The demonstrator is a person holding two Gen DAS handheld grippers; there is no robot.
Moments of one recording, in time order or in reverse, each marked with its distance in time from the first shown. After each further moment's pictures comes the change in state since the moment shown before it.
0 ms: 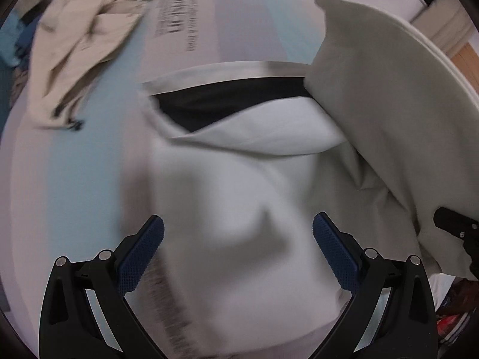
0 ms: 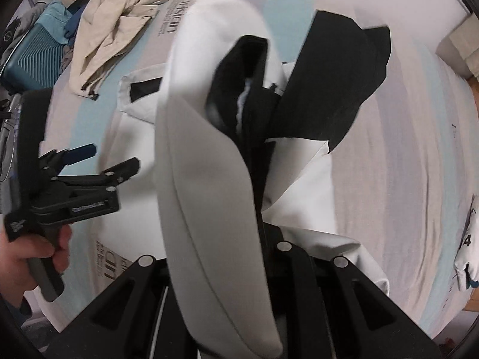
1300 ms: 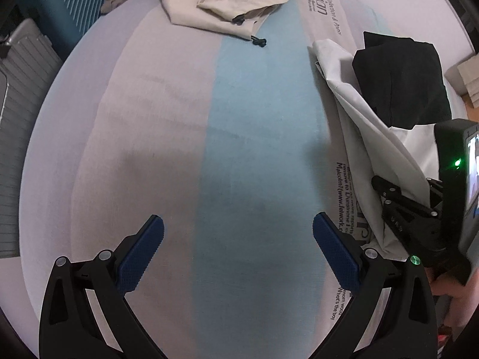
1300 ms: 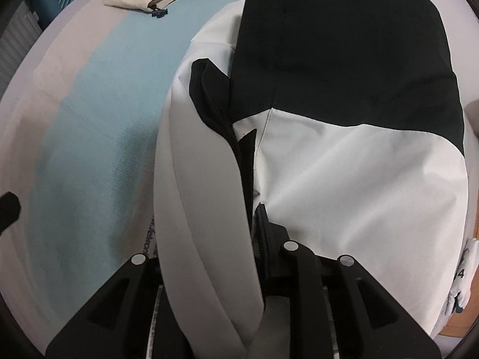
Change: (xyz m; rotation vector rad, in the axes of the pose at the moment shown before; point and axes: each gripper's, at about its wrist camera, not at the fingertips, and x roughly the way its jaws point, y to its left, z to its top) left arm -0.044 0.202 -0.117 -0.217 0.049 0.082; right arm 0.140 0.241 -0.006 -0.215 0.018 -0.156
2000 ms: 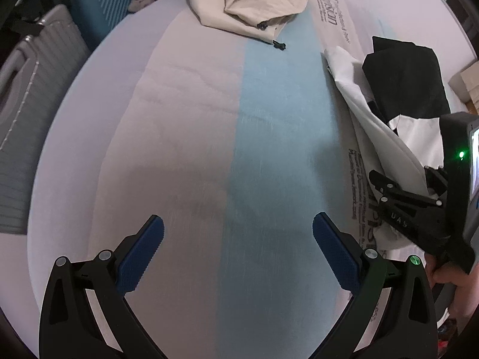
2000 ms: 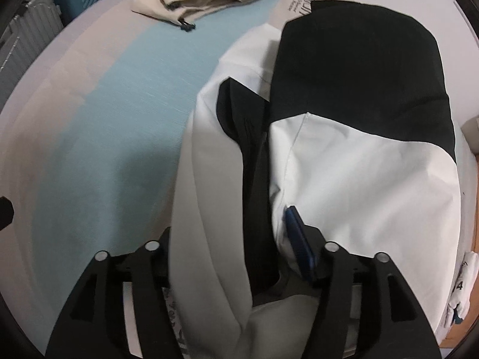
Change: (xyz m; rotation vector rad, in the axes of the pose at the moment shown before) left arm -0.030 0.018 -0.040 -0.034 -0.066 0.045; right arm -0.025 0.030 -0.036 -0.045 -0.118 0.012
